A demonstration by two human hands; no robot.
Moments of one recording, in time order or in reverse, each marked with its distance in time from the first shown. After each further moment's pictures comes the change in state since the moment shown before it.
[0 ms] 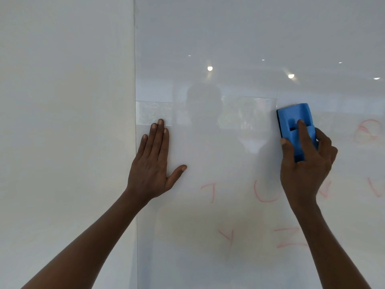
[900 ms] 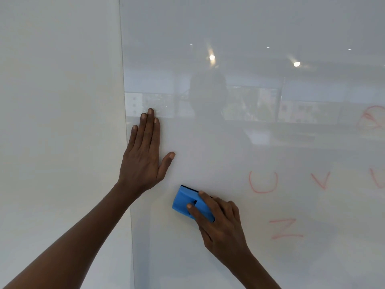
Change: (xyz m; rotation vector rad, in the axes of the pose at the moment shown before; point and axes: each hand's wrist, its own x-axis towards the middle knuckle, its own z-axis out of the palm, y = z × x) left_hand -0.002 0.002 -0.002 -0.027 -0.023 -0.027; right_hand -0.184 -0.023 0.011 0.025 -0.523 -0.644
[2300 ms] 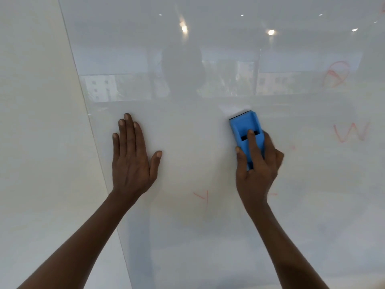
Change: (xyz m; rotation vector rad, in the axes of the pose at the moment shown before) left_hand -0.052 0.051 0.021 -0.088 -0.029 -0.115; right_hand 0.011 0.076 -0.052 -0.066 0.451 0.629
